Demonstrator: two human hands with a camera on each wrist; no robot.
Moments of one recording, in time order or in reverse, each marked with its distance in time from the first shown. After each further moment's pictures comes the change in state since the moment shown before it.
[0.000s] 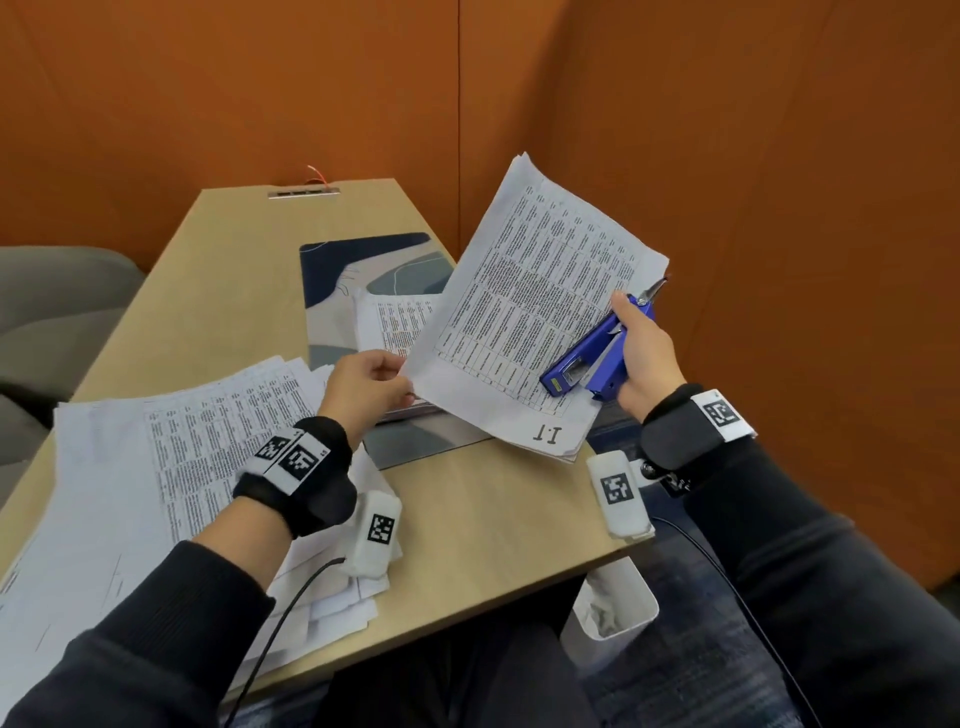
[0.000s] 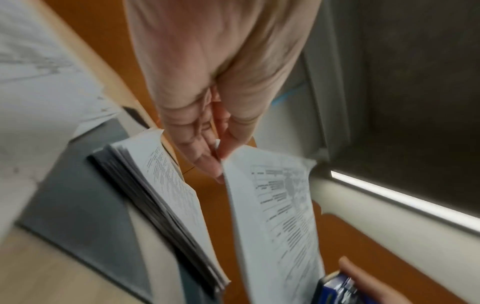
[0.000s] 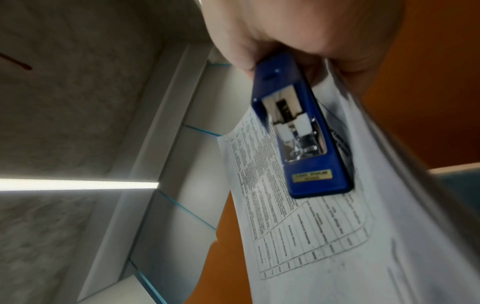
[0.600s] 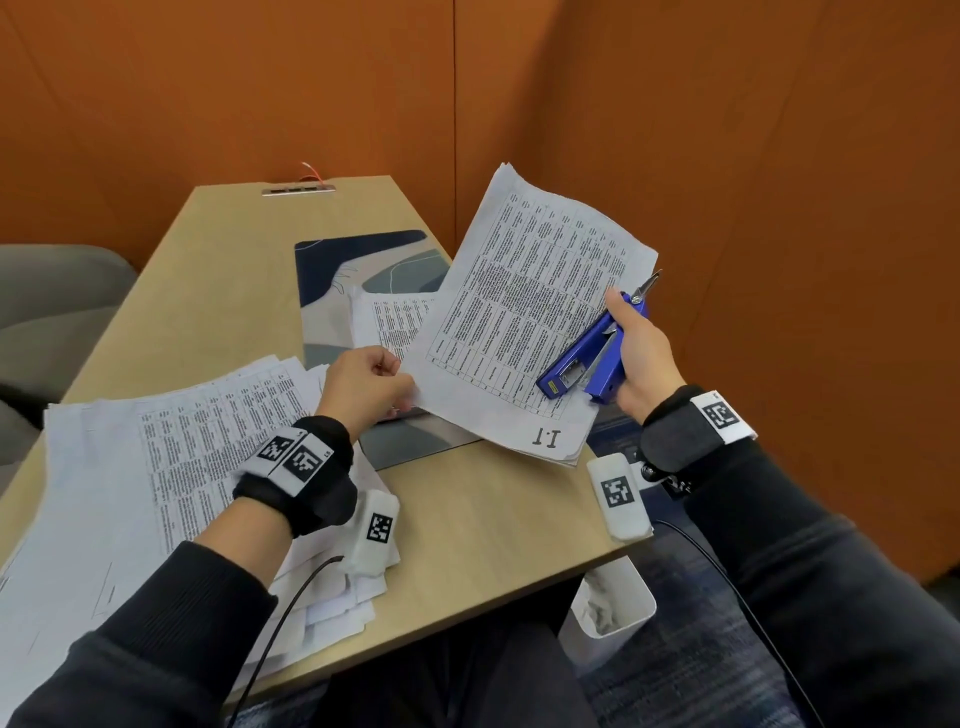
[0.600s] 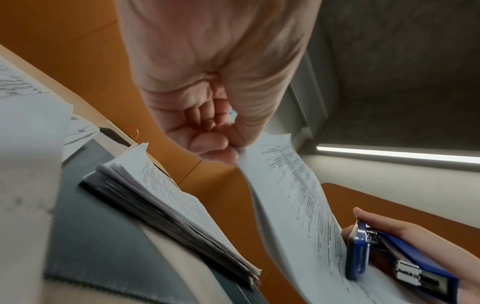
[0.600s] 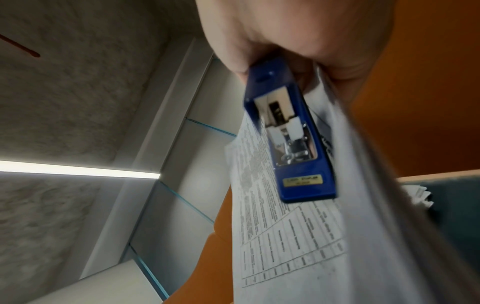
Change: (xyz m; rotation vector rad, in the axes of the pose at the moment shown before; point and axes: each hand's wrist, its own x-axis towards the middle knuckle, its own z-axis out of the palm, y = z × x) left_hand 0.000 0.006 0.002 0.207 0.031 0.040; right_hand 0.000 0.001 -0.003 -0.010 -0.058 -0.025
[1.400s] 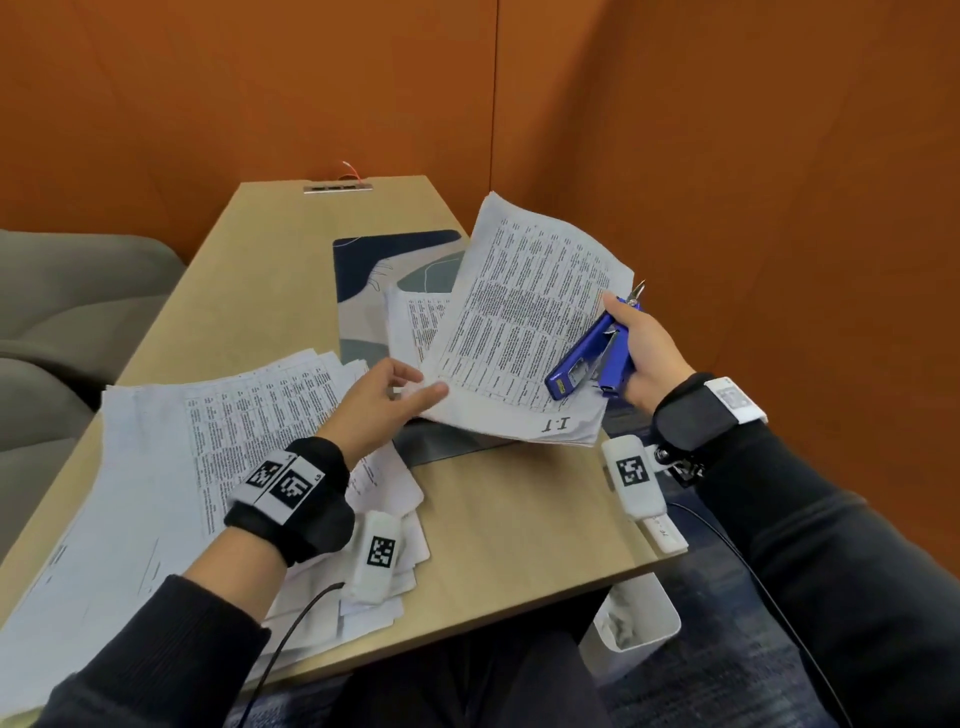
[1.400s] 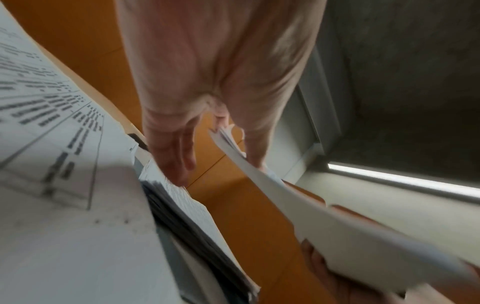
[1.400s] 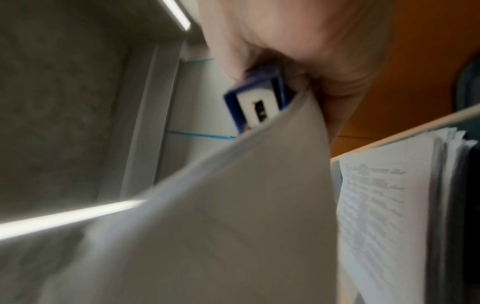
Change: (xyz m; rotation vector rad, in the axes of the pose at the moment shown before) left_hand -0.021 -0.020 -0.025 0.067 -0.106 -0.013; right_hand -0.020 -0.015 0.039 0.079 -0.198 0.098
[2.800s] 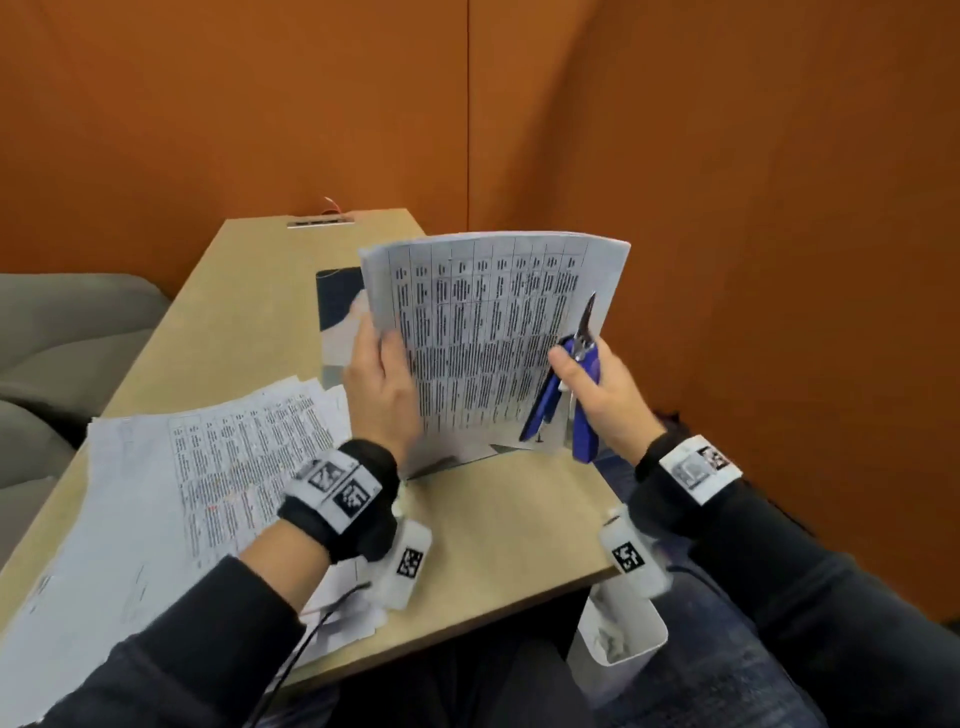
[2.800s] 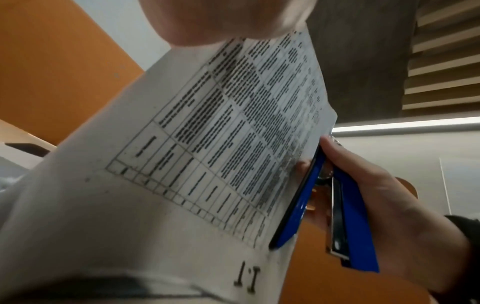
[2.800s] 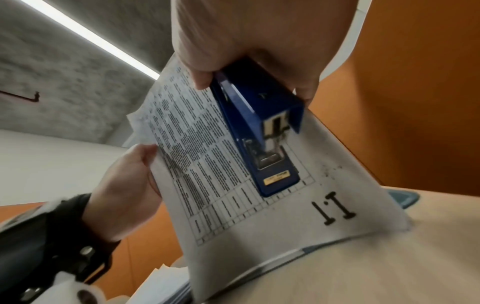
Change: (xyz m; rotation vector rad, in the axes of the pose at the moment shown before) left_hand -0.020 0.070 0.038 -0.291 0.610 0.566; right_hand -0.063 0.014 -0.011 -0.653 -0.198 -0.593
